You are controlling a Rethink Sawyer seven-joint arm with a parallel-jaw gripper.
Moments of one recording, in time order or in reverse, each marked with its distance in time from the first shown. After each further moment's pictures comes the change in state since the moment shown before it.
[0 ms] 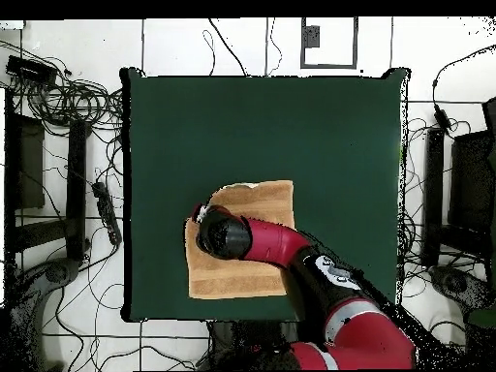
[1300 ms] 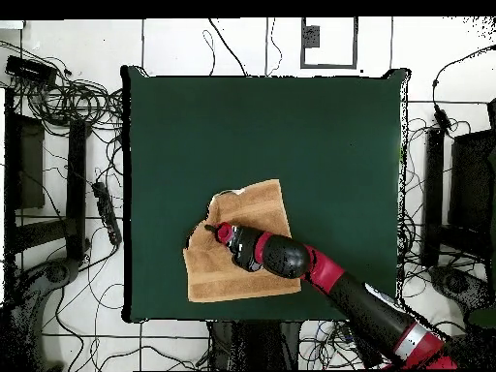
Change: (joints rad) arm -0.797 0.637 0.509 -0.007 -0.482 0.165 -0.140
